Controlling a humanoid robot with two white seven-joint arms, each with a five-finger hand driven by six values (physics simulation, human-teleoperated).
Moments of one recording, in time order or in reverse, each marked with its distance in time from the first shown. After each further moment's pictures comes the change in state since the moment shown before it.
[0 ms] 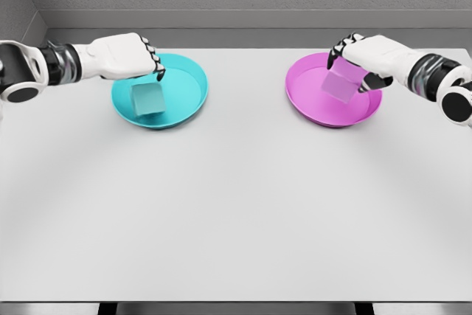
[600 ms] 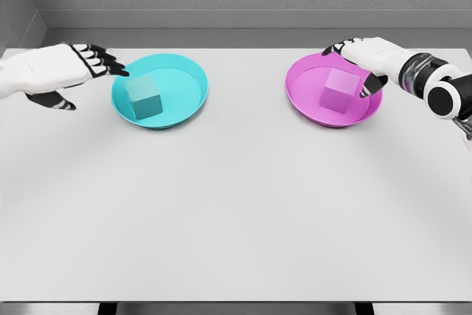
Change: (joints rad) left arm 0.163 0.380 0.035 -0.235 0.509 0.000 0.006; right arm -0.026 0.043 0.042 0.078 -0.007 0.056 -0.010
